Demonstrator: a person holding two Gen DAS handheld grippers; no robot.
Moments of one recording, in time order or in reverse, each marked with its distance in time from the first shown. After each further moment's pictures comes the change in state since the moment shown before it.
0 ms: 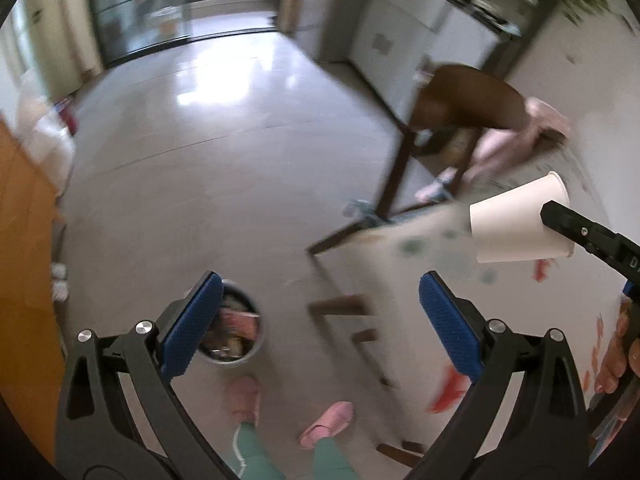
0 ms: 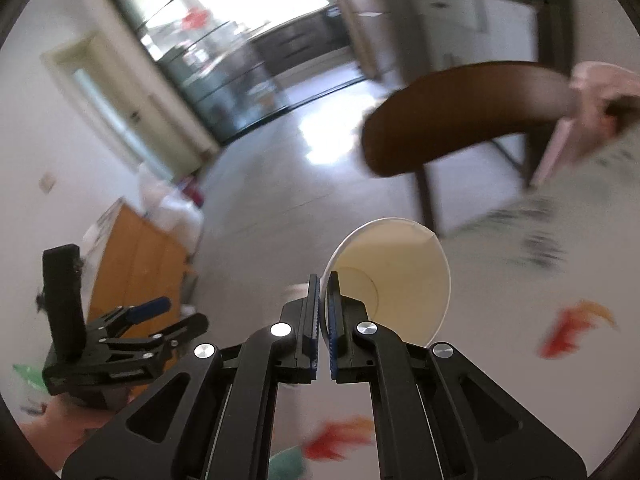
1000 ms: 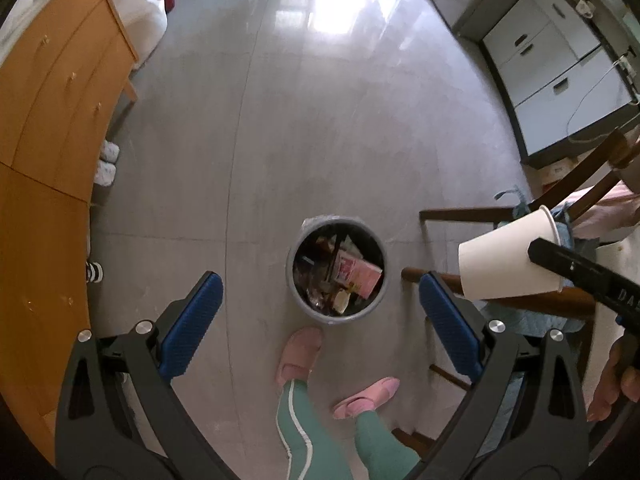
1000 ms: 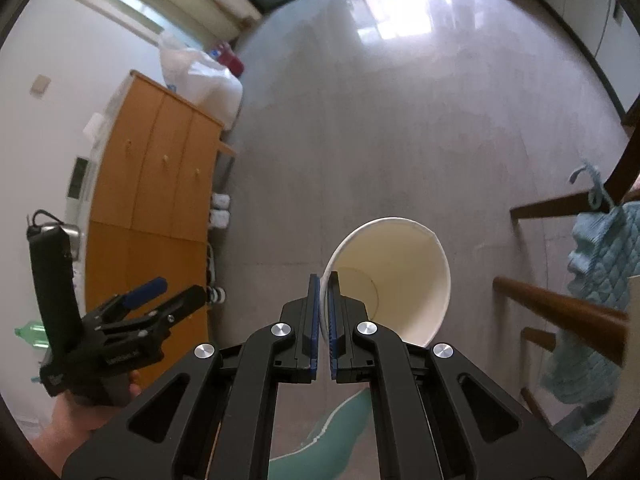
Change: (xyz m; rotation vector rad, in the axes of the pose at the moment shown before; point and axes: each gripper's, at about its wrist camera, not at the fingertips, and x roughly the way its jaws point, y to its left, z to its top) left arm 0.087 0.263 -0.060 -0.311 0.222 0.136; right arm 0.268 0.163 -0.067 -0.043 0.473 0.075
